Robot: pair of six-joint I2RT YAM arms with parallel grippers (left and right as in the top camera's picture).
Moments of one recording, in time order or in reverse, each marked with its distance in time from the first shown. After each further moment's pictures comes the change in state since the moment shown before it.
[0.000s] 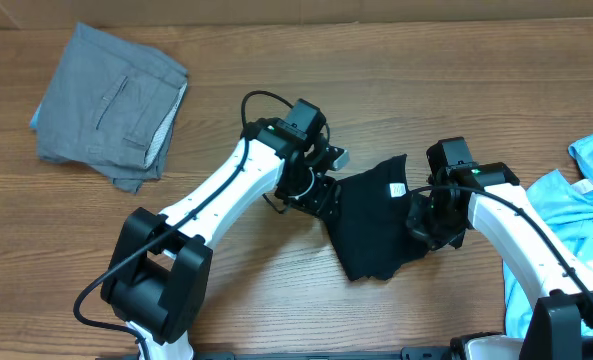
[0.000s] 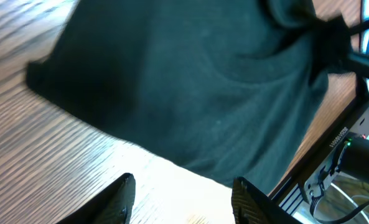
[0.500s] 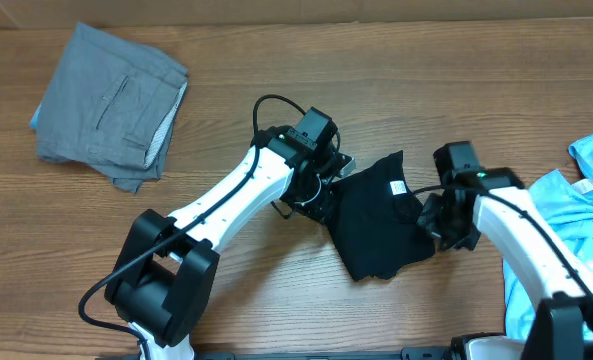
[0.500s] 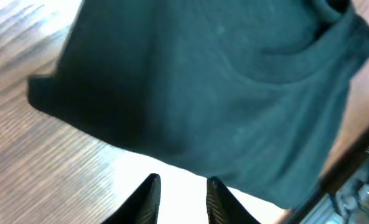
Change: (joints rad) left arm -0.037 0.000 -0.034 0.048 -0.086 0.003; right arm -0.036 -0.017 -0.013 -0.008 0.171 0.060
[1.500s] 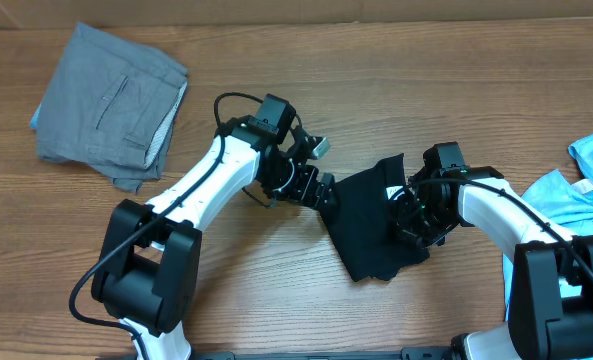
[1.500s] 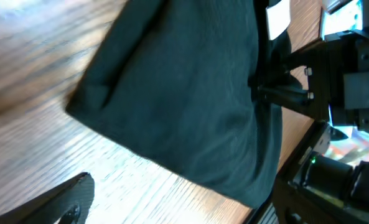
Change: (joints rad) left arm 0.158 0.006 -0.069 0.103 0.253 -0.037; right arm 0.002 0.185 -0.054 0.214 -0.432 -0.219
